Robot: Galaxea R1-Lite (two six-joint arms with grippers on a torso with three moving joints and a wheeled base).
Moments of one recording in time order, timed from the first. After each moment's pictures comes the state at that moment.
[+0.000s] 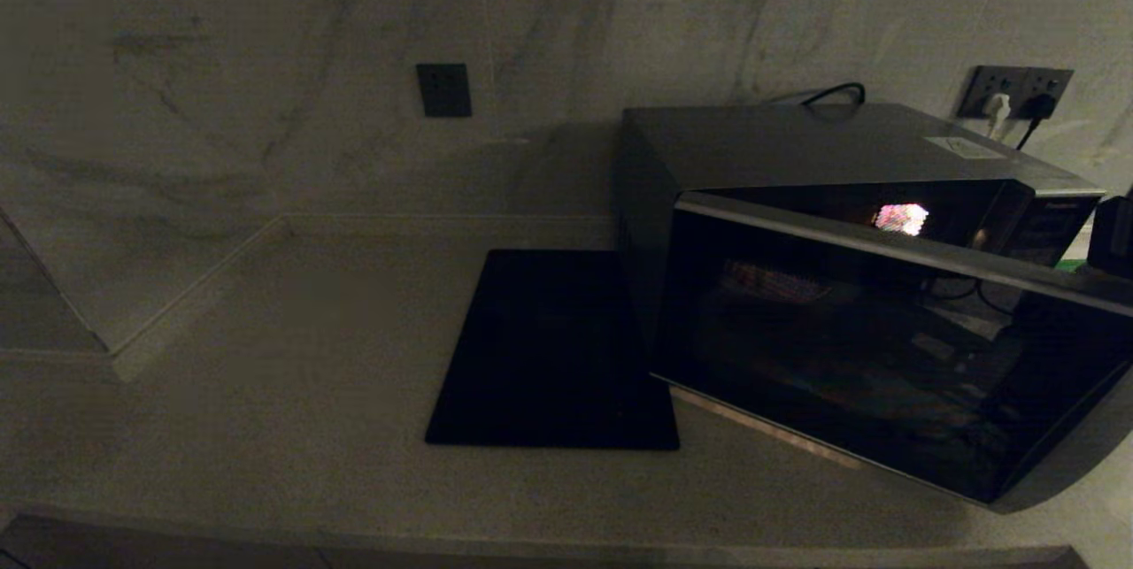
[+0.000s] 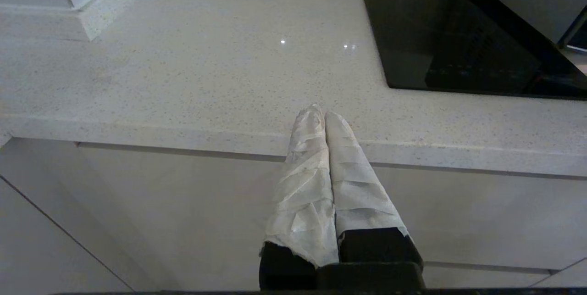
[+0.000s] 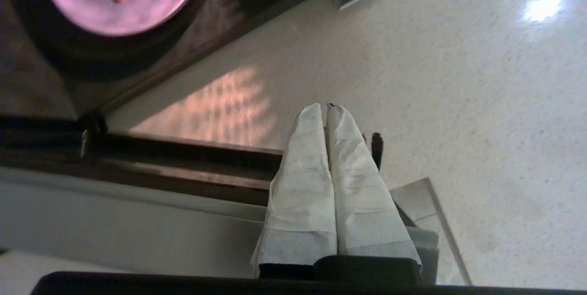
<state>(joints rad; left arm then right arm) 0.00 0.00 0.00 -0.01 0.02 -0.07 -0.14 1.52 -1.46 0.70 -0.11 0.35</state>
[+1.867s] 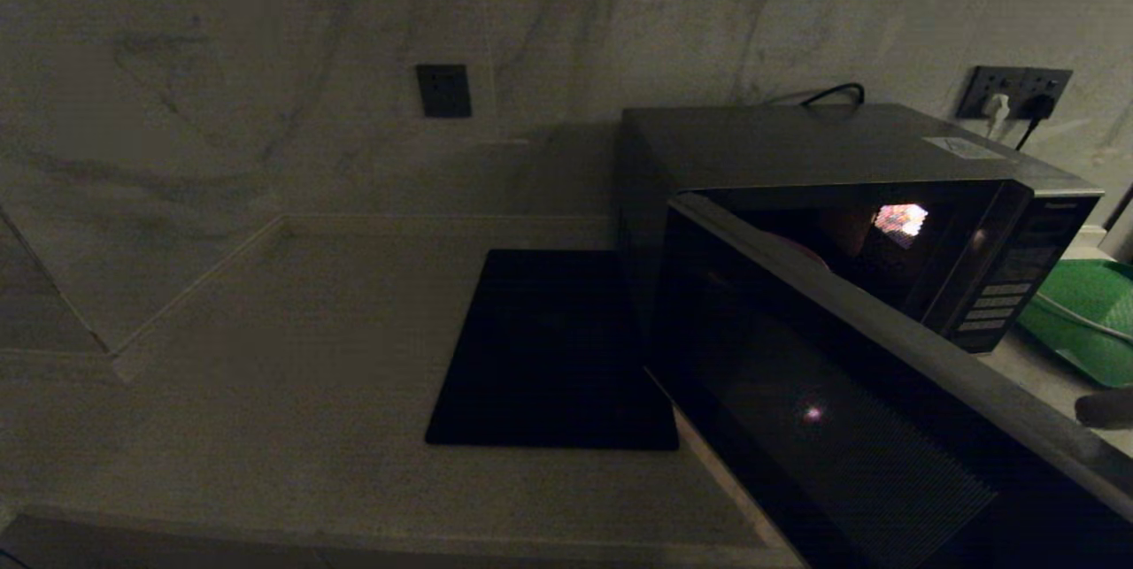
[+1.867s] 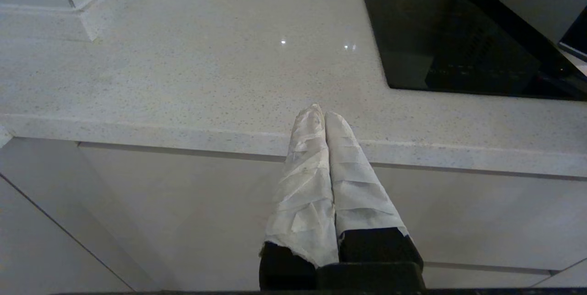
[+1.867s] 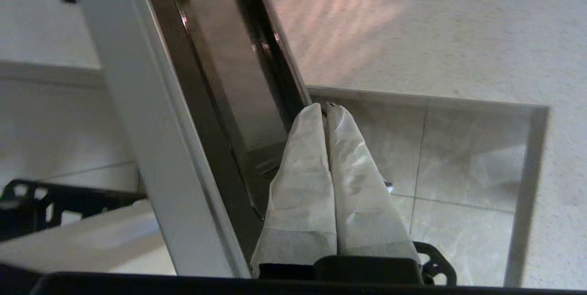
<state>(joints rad) 0.00 0.00 0.00 -0.01 0.02 -0.07 0.26 1.17 -1.24 0.88 0.04 0.34</state>
